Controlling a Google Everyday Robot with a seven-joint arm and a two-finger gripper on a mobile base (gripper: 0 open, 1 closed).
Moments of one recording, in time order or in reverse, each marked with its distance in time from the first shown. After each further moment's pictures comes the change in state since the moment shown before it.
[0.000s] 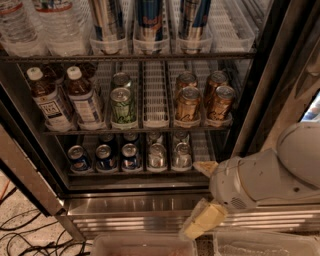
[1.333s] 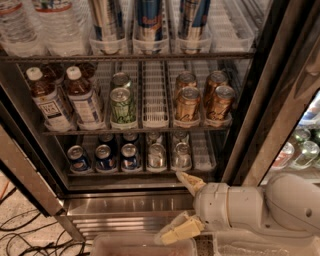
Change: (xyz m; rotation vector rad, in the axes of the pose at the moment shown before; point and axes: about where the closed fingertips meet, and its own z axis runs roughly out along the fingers) arm -0.011 0.012 0.063 -0.003 -0.401 0.064
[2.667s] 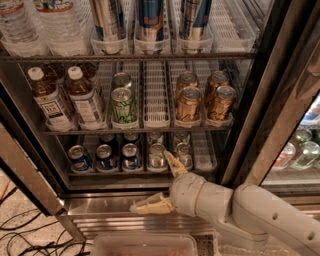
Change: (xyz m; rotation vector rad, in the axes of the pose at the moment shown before) arm -0.031 -0.056 0.061 0.249 -0.216 -0.145
